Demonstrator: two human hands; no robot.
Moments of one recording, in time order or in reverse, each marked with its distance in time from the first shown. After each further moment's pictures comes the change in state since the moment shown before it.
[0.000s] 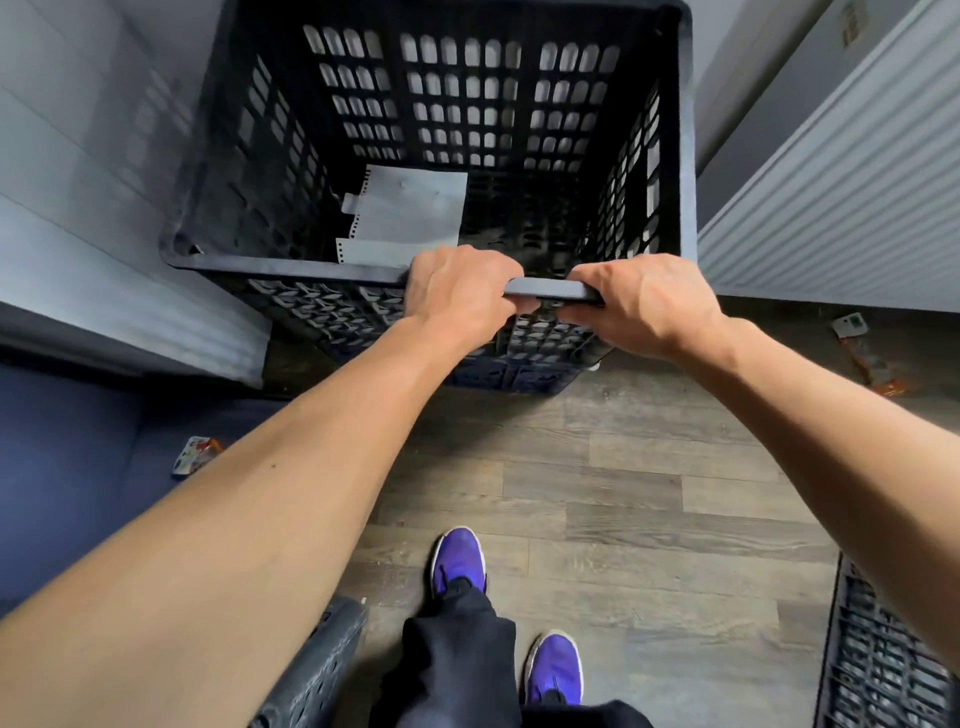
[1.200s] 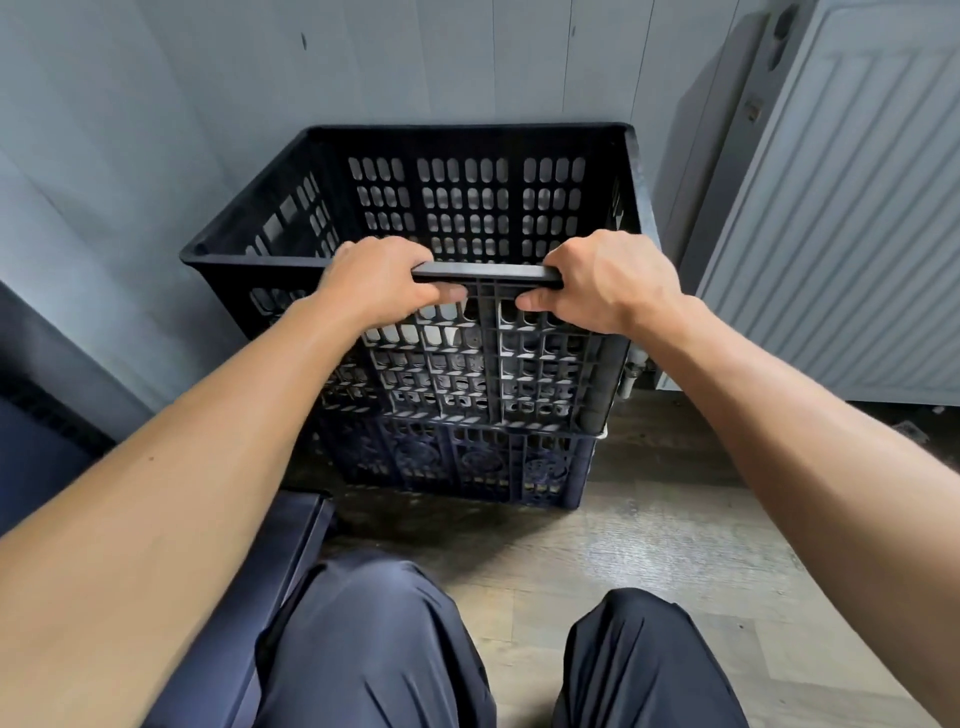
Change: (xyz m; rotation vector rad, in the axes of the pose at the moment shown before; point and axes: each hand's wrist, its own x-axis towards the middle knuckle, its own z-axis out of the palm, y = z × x) left_hand -0.031 -0.040 0.023 -0.002 0.311 -0.061; right_hand -0.014 -0.008 0.036 -0.109 0.436 -0.001
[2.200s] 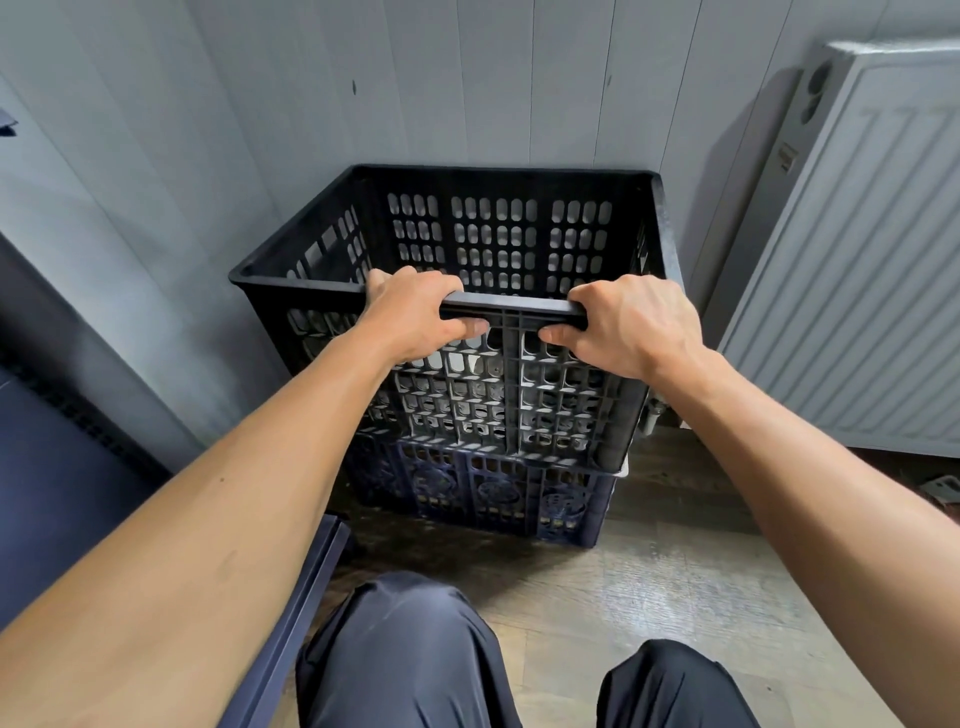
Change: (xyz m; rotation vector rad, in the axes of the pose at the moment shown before) left_hand 0.004 -0.013 0.012 0.002 0.075 0.024; right_hand 0.001 -0.006 0.004 -0.033 0.065 0.023
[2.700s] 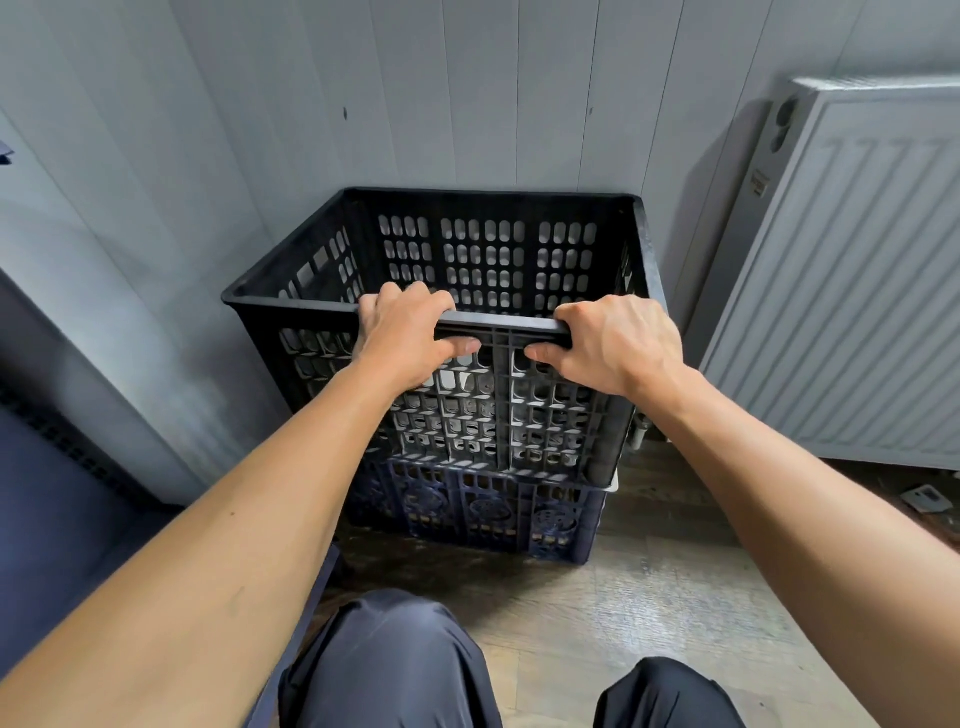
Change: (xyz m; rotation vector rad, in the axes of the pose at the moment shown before) left_hand -0.004 0.009 0.006 0.070 0.089 -0.082; right_hand 0.002 0.001 0.001 -0.045 0.015 0.017
